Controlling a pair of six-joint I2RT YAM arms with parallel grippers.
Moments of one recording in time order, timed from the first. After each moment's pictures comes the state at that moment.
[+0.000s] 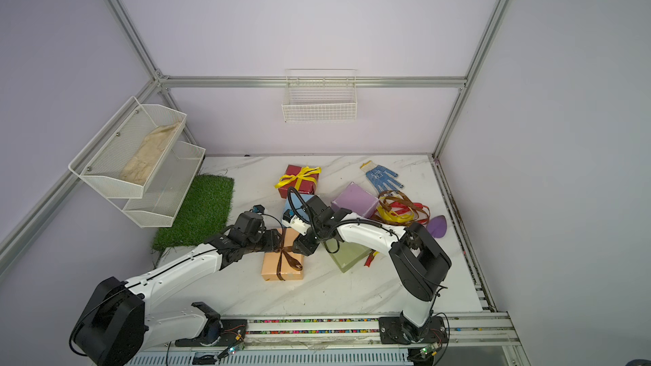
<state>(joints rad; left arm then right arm) -0.51 1.23 0.64 -0.31 -0.02 -0.54 0.81 1.75 1.18 -0.42 -0.42 -0.13</state>
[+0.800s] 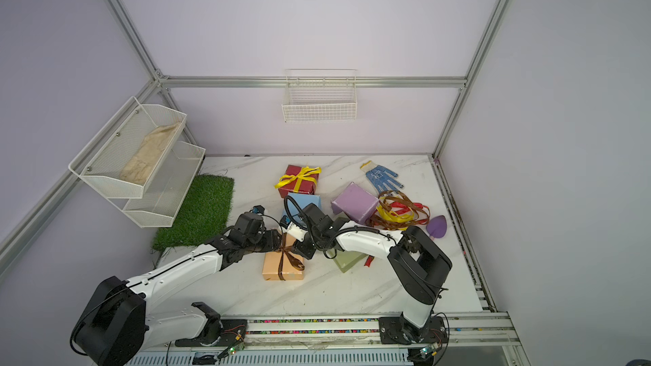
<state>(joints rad) -0.51 1.23 0.64 -0.30 -0.03 -0.54 0.86 1.73 1.10 -0.28 -0.30 -0.18</state>
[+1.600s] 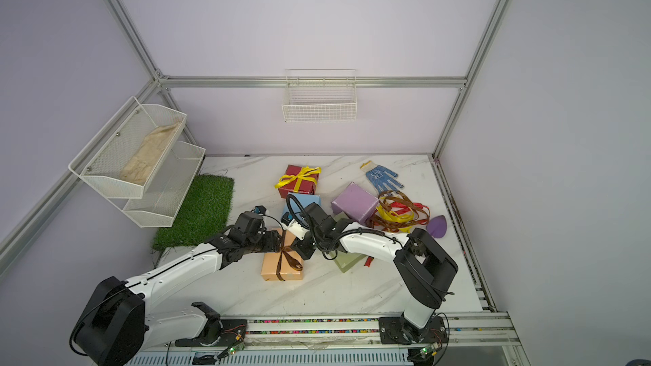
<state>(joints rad) -0.50 1.22 0.66 -0.35 -0.01 -0.49 0.86 1.69 1.08 -0.23 -0.36 -0.04</state>
